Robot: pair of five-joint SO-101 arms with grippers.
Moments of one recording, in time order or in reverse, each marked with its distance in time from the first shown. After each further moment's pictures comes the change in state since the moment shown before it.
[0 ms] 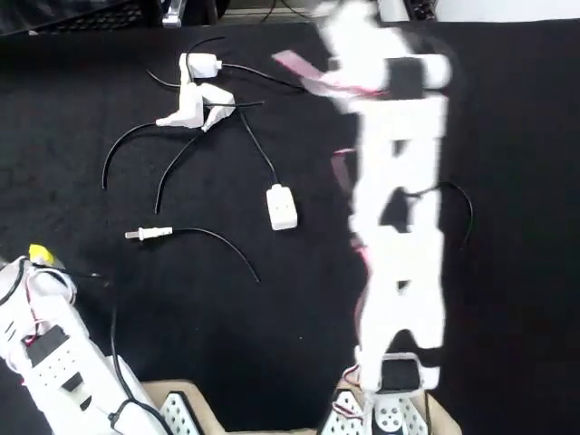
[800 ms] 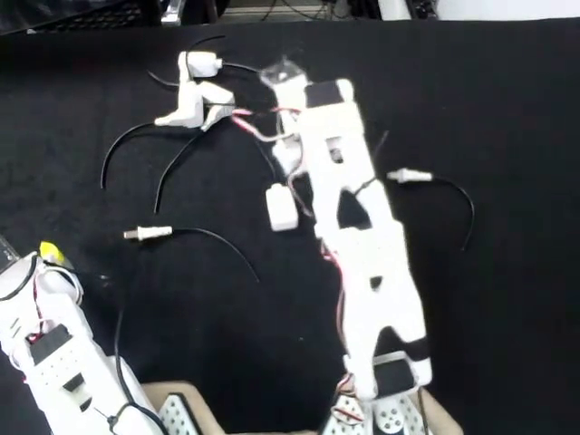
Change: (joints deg) left arm 1.8 0.0 0.6 0.0 -3.3; right arm -13.6 10.5 28.7 -1.3 -22.9
